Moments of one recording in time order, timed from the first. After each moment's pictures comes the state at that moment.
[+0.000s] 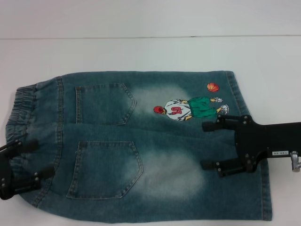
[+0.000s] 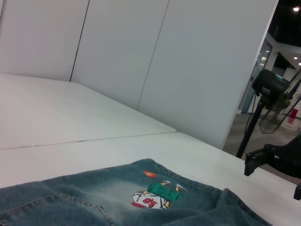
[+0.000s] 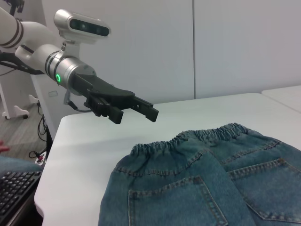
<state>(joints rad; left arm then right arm) -0.30 -2.04 0.15 0.64 2.27 1.90 -1.17 0.51 2.09 -0.71 -0.71 -2.10 -1.73 1.15</state>
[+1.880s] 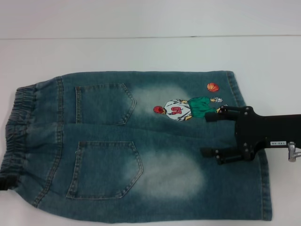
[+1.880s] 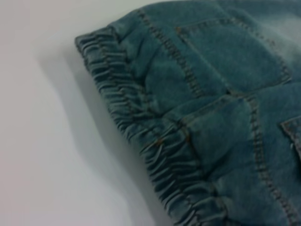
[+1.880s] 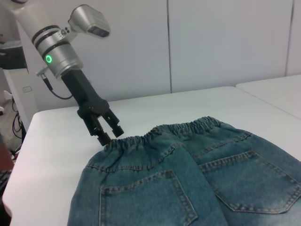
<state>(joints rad) -0.33 -2.15 0.42 1.24 2.63 1.66 -1.85 0.52 2.09 -0.70 -0.71 -2.10 -1.66 1.18</state>
